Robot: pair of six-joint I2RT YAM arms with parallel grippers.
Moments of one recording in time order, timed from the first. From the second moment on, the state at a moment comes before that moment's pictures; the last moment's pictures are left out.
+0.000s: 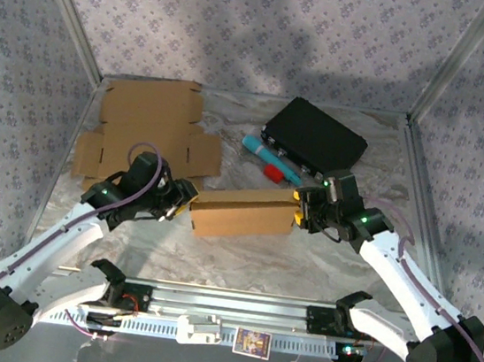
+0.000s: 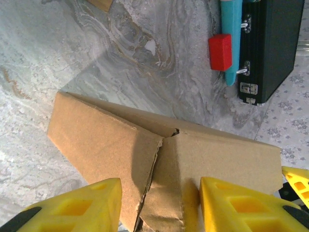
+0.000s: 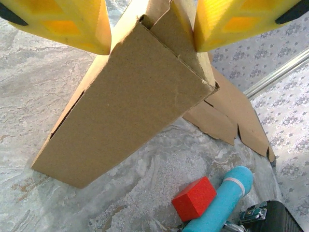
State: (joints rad) left arm -0.57 0.93 0.80 -0.68 0.20 -1.28; right arm 0.47 1.02 0.82 -0.63 -0.18 1.73
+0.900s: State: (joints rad) left arm -0.56 0.88 0.67 -0.54 0.26 -1.19; right arm 0.45 1.09 0.91 -0.77 -0.21 1.67
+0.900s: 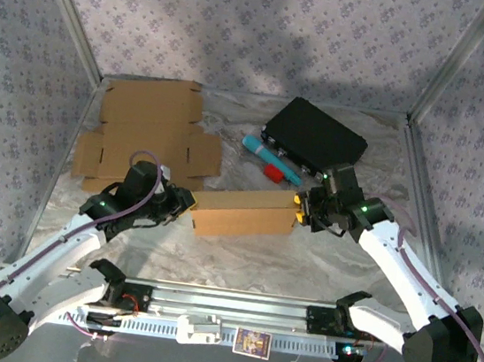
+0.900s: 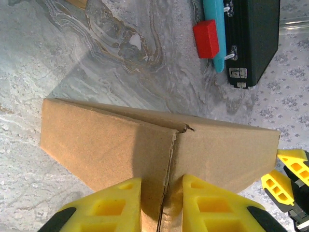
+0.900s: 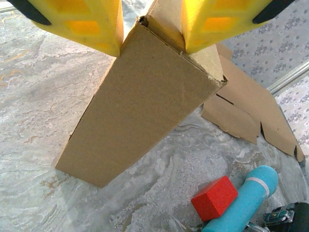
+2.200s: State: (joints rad) left arm -0.74 1.22 0.89 -0.44 0.28 -0.99; right arm 0.62 0.96 0.98 -1.02 -0.05 1.99
